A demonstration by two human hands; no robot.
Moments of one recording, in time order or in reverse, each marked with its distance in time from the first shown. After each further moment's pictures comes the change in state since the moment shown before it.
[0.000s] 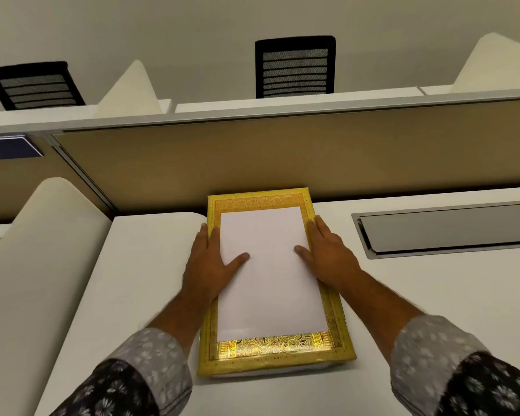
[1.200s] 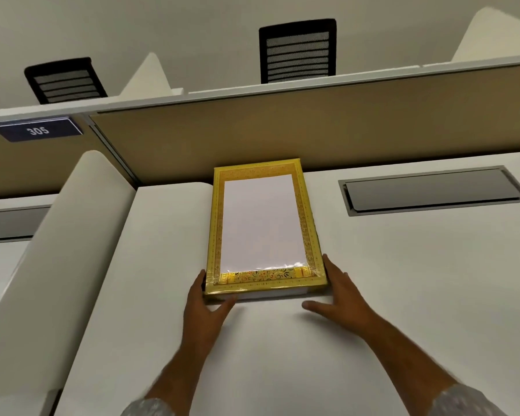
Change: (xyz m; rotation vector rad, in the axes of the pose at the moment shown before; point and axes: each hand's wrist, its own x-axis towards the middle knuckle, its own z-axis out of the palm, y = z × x) left_hand -0.232 -0.038 0.027 -0.537 0.109 -0.207; right_hand -0.194 0.077 0.063 0.424 -0.093 -0.146
